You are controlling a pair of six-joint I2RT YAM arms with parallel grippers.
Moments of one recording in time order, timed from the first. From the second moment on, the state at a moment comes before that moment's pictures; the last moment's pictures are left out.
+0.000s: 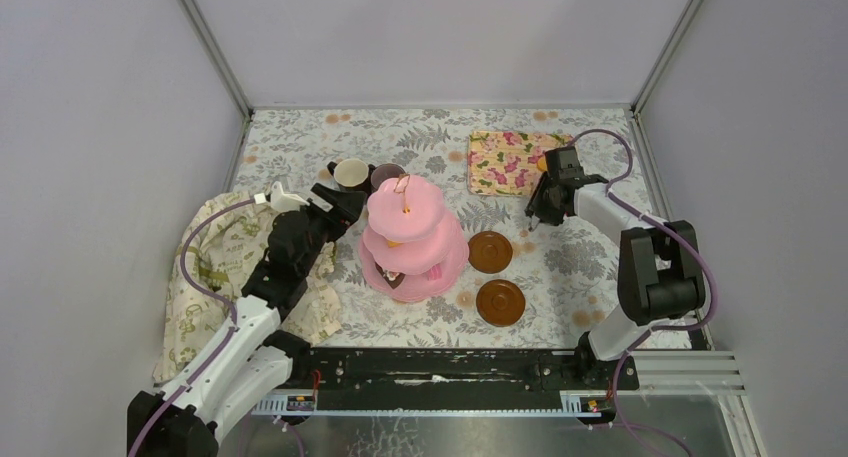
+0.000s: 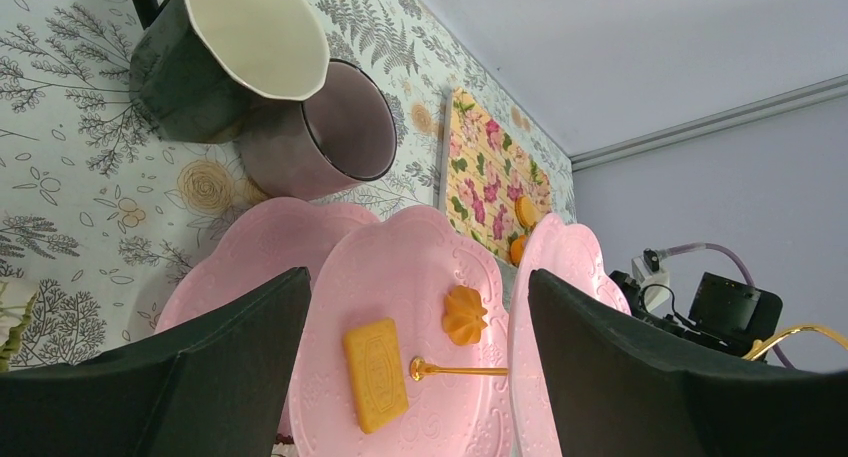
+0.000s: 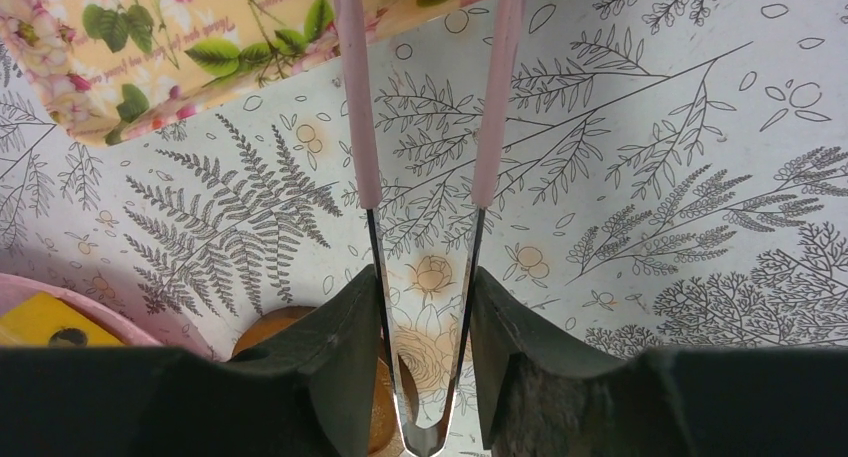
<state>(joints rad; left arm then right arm) -0.36 0.77 0.48 0.07 -0.13 -0.95 0.18 1.63 1.02 -0.45 0.05 0.60</state>
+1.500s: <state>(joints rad) -0.35 0.80 0.46 0.14 -0.11 -0.98 0.16 1.77 1.23 -0.61 0.01 0.63</state>
